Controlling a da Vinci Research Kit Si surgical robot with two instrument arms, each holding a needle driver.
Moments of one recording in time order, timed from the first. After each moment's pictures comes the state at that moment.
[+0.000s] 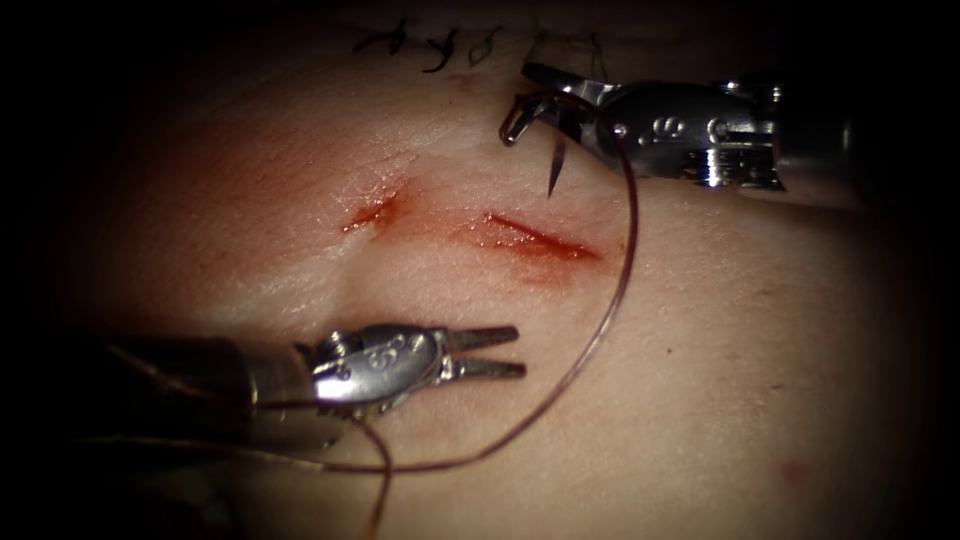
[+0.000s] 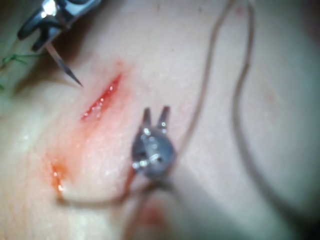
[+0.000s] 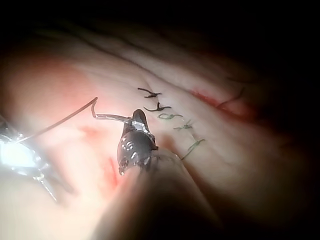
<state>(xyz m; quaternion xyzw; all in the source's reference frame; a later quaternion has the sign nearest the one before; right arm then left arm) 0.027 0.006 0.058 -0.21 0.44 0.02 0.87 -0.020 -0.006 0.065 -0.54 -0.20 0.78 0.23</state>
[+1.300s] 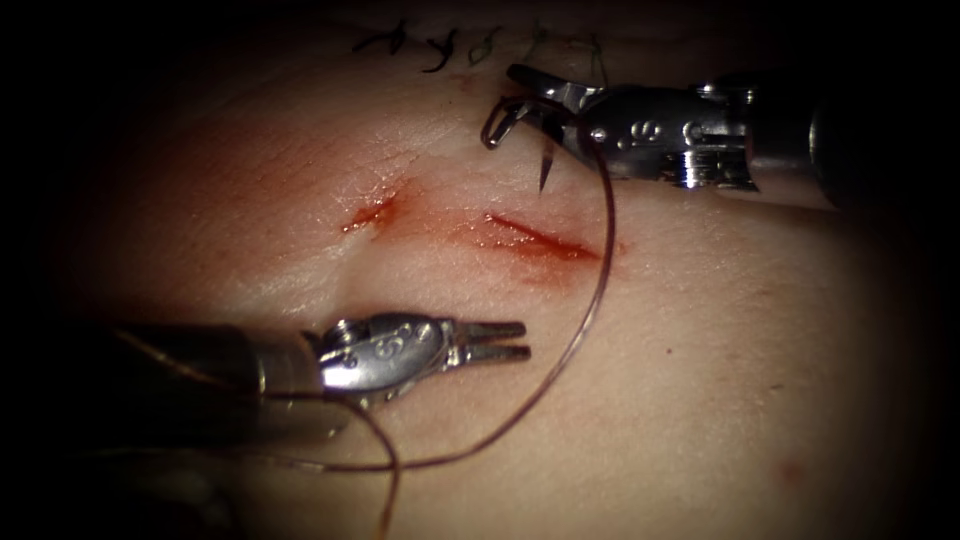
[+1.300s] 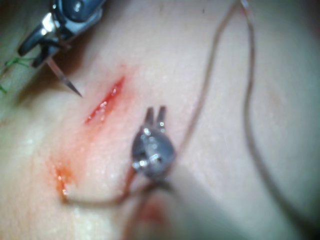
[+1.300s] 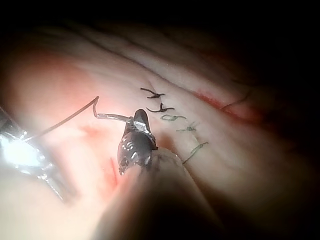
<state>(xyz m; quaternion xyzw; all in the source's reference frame) 0.028 0.006 0.060 -0.21 0.44 0.01 0.87 -0.020 -0.005 0.066 -0.54 -0.19 0.78 0.23</state>
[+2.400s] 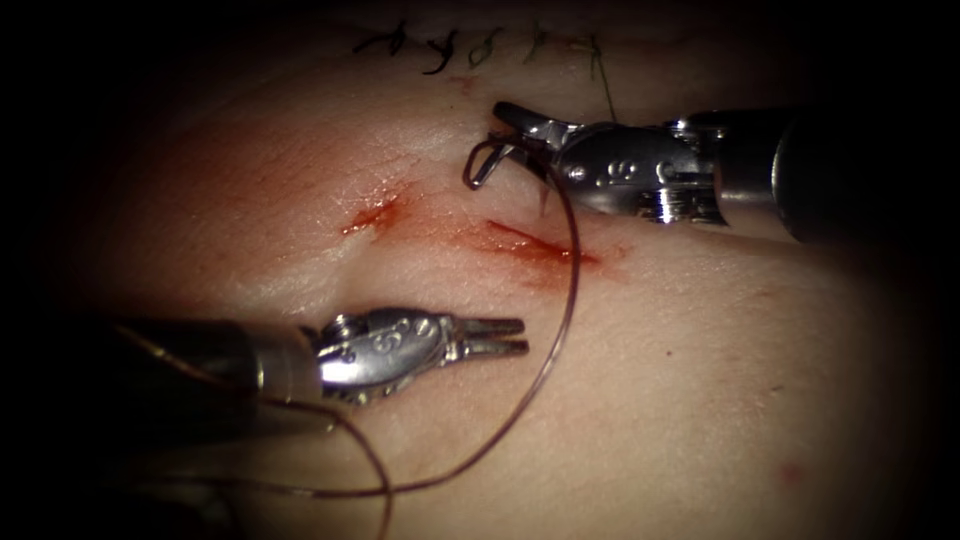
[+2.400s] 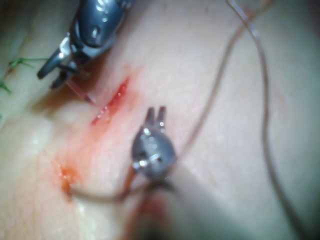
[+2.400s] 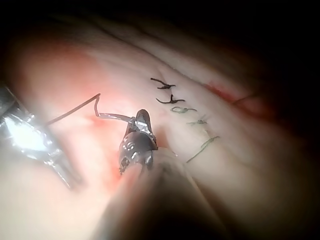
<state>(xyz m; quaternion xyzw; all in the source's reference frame) 0.028 0.003 0.063 -0.21 0.43 -0.01 0.88 -0.020 -0.005 0.066 -0.54 -0.19 0.78 0.23</state>
